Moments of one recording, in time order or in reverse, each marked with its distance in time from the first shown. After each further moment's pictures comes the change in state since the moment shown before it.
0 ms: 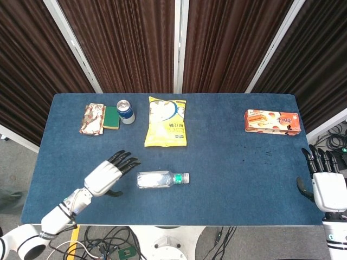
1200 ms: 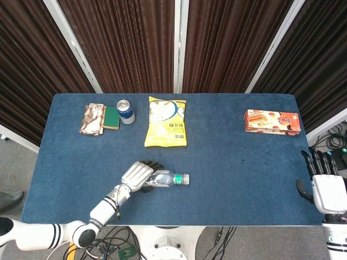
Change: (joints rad) left arm -0.186 -0.363 -0.062 0.101 -0.570 -0.100 0.376; right arm -0.010 -0.004 -0.011 0.002 -0.008 0.009 0.006
